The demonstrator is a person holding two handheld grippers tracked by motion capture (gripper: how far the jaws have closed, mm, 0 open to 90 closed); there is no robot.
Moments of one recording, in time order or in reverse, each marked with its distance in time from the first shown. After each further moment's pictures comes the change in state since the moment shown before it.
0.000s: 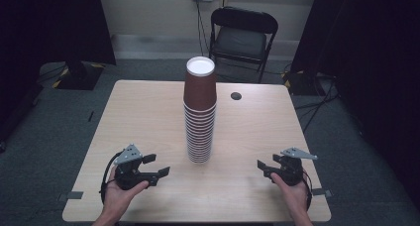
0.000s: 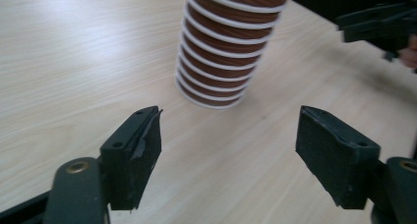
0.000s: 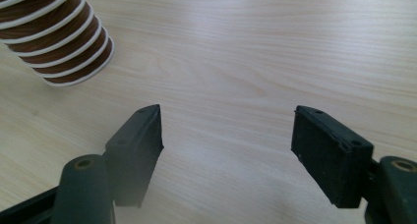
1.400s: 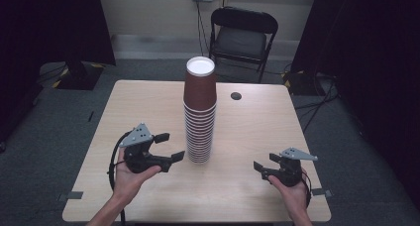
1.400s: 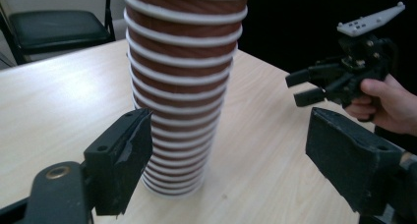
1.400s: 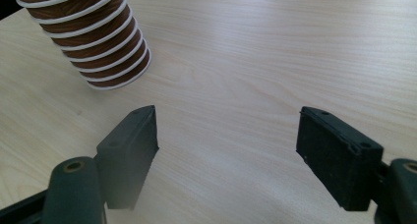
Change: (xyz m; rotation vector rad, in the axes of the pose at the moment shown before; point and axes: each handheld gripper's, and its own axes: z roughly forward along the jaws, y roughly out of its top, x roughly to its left) left arm -0.029 0.080 -0.002 -0.124 -0.085 0.122; right arm 0.011 0.005 -0.009 -0.039 0.085 -0.046
